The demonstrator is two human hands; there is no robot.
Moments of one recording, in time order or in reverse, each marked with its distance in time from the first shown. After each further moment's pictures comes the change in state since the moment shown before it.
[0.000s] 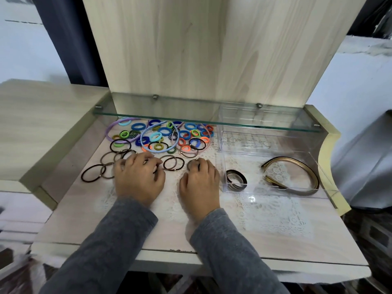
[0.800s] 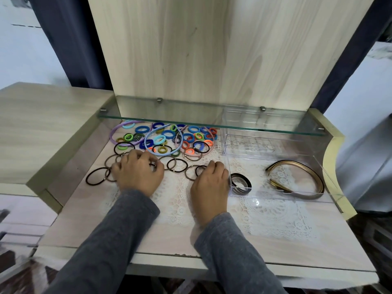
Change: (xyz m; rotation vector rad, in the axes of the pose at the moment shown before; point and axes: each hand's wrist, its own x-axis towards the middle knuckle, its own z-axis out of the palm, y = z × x) left_hand 0.027 -0.007 0.007 -0.033 -0.130 -0.270; right_hand 0.004 0.002 0.005 0.034 0.263 0.158
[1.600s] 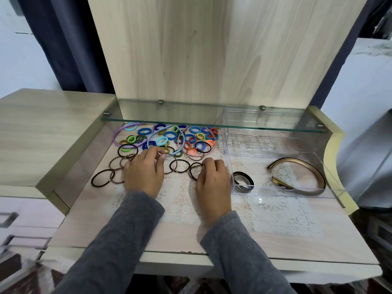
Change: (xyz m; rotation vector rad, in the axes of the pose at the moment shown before) left_hand -0.007 0.000 -0.003 -0.269 0.182 0.216; right_hand 0.001 0.005 -0.008 0.217 0.059 -0.098
